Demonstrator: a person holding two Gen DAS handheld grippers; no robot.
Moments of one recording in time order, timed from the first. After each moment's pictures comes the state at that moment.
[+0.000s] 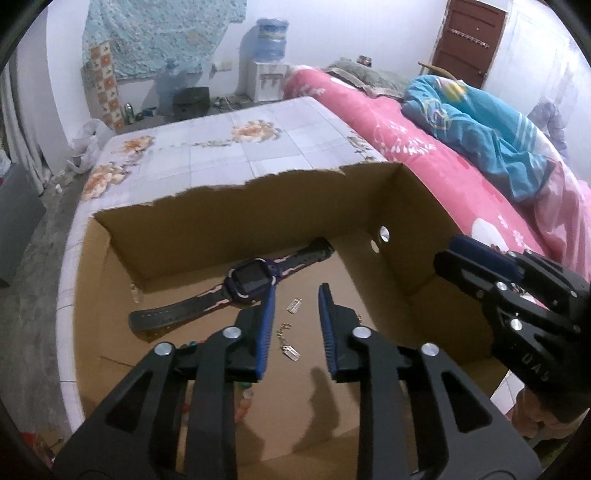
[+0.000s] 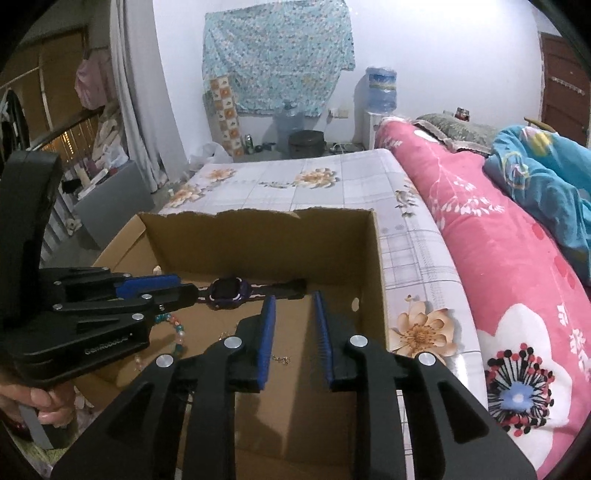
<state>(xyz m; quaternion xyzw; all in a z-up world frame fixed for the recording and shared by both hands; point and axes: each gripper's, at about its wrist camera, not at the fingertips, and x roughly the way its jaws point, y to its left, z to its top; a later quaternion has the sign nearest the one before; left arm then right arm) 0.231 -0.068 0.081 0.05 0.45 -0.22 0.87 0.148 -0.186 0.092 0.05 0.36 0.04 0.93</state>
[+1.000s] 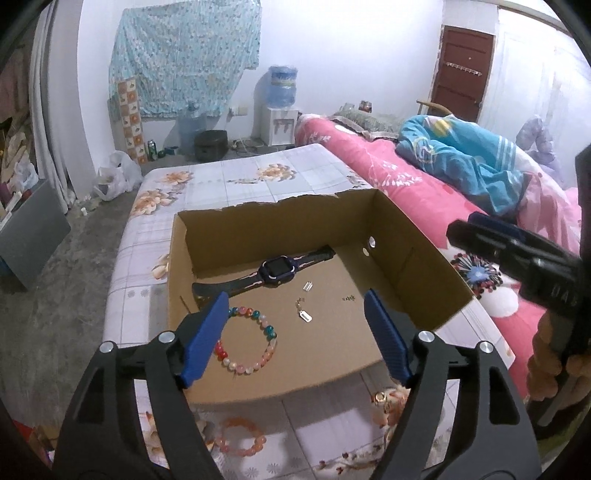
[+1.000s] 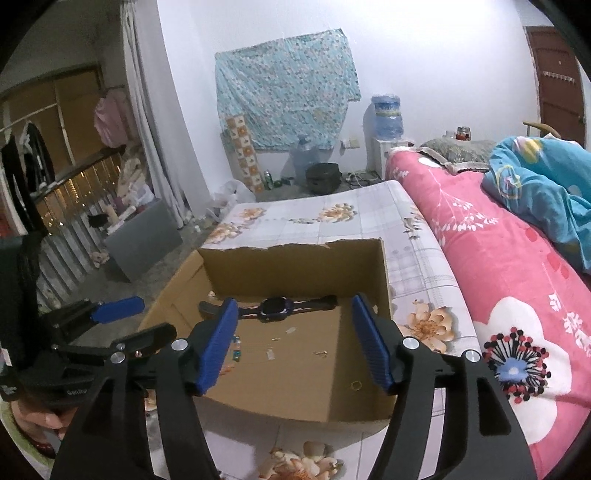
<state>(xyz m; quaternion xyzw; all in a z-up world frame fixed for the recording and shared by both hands) 0.130 -0.009 0.137 0.04 0.36 -0.21 0.91 0.074 -0.183 0.145 0.09 0.30 0.07 0.95</state>
